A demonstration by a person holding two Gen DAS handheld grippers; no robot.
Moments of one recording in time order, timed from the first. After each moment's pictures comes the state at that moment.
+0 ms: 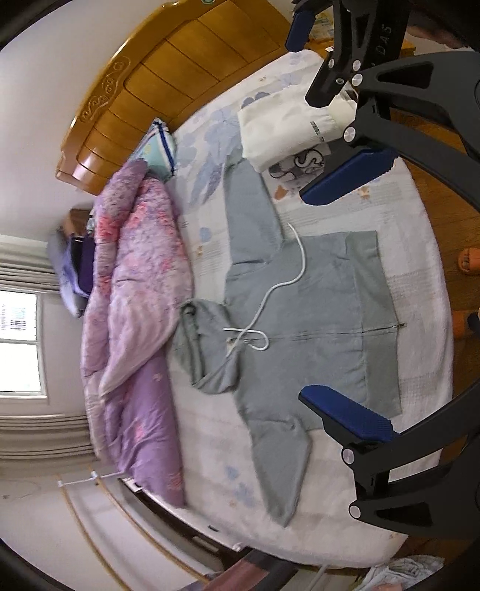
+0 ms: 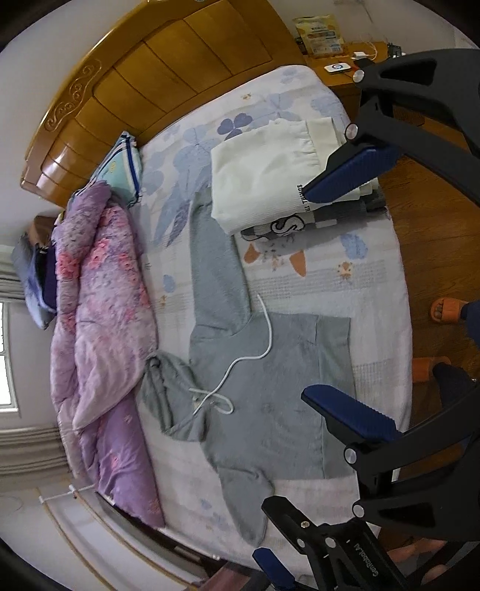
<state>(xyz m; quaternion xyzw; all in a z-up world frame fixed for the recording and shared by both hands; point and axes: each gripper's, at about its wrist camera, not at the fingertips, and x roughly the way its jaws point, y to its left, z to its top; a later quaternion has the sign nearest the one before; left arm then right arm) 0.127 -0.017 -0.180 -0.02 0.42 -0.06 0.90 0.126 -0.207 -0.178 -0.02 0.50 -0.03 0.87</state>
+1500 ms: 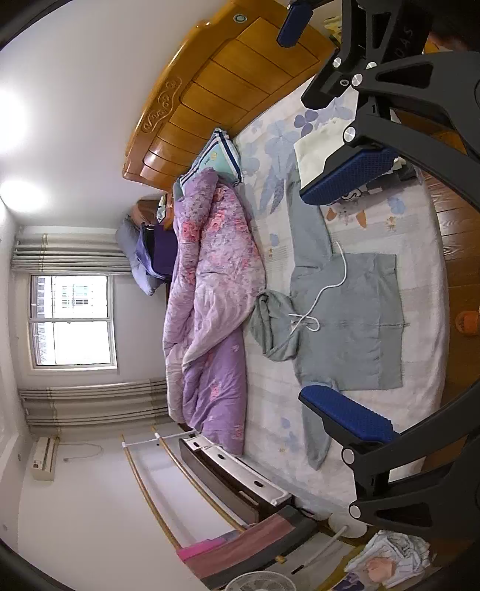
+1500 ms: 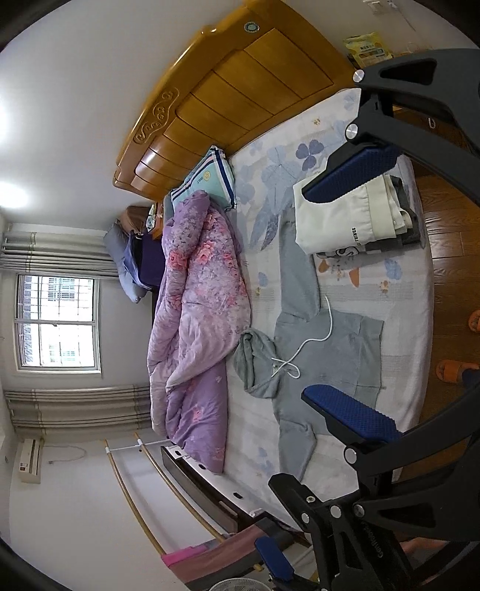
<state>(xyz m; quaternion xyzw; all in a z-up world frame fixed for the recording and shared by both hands) -0.031 -0.077 0.028 0.01 0.31 -0.01 0.95 -0.013 -0.258 0.014 -0.02 0.34 0.02 0.94</state>
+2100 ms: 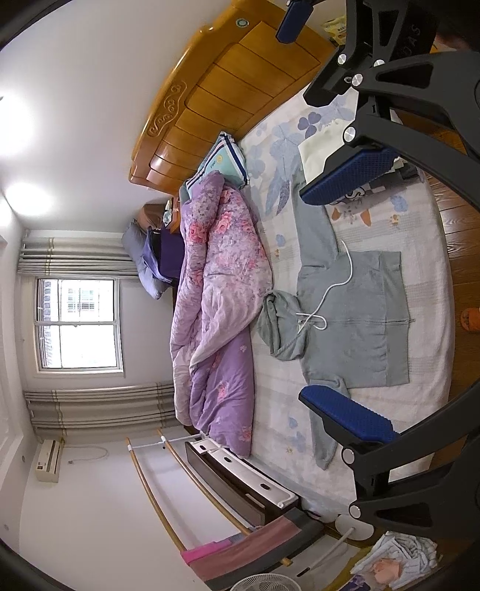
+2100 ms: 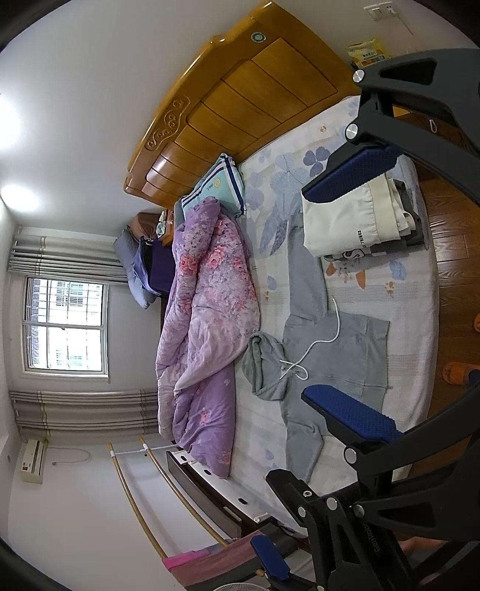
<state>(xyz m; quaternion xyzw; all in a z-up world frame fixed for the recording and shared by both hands) -0.037 -0.058 0.038 0.00 0.30 -0.02 0.95 -0.025 -0.240 0.021 -0.03 0.33 0.01 0.94</state>
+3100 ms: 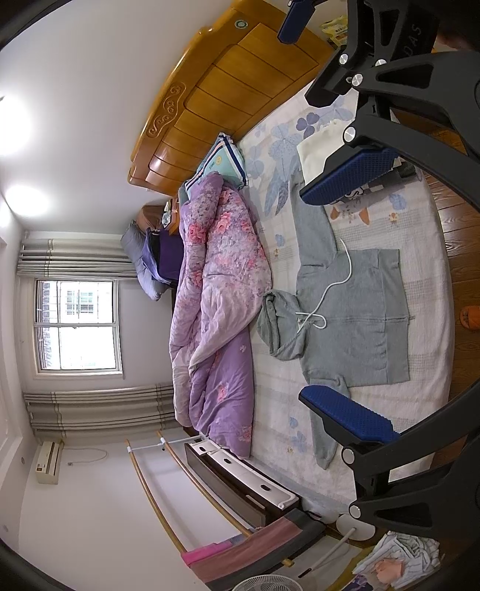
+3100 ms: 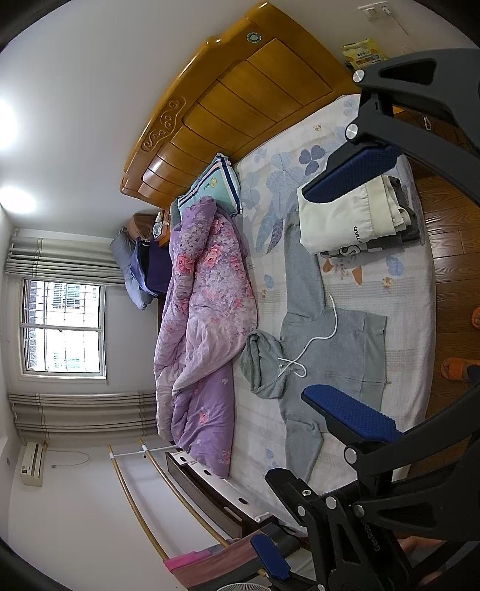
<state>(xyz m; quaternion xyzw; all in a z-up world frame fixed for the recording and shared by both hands) -0.037 -0.062 0.038 0.00 0.30 -0.01 0.95 -0.026 -0.234 0.025 -0.03 0.33 0.01 0.94</state>
